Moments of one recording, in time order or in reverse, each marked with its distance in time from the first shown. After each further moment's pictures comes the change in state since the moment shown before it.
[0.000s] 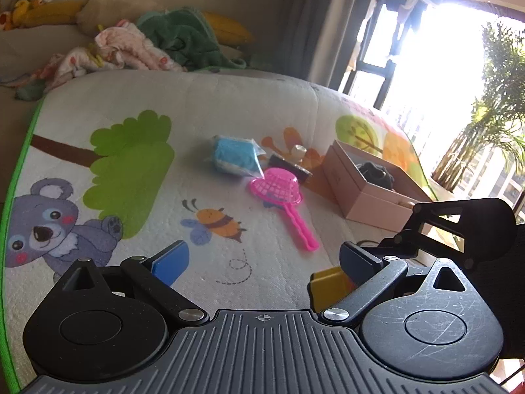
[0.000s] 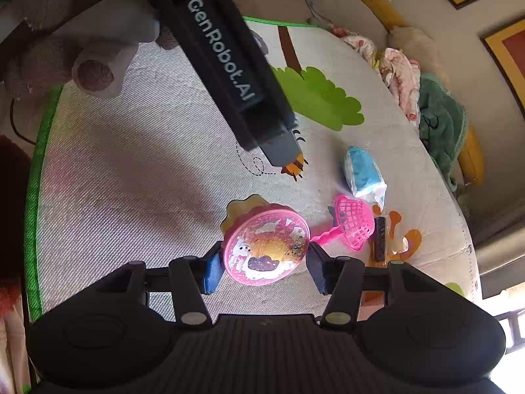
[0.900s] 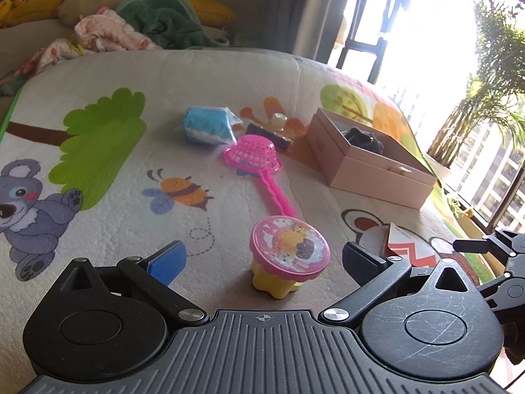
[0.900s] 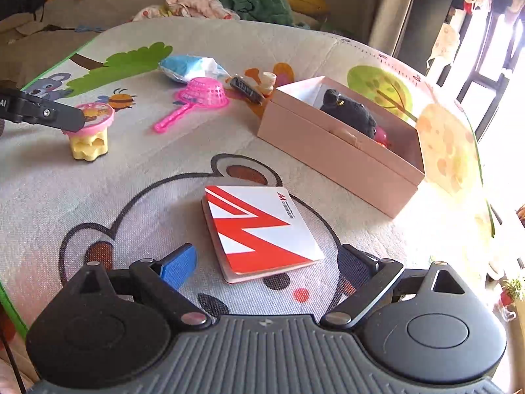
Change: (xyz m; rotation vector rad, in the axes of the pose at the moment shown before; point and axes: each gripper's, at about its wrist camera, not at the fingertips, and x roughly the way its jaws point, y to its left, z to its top) left arm 0.028 -0.031 -0.023 0.047 0.061 0.002; right arm -0.030 -0.032 -0.170 0.922 0.083 -0.160
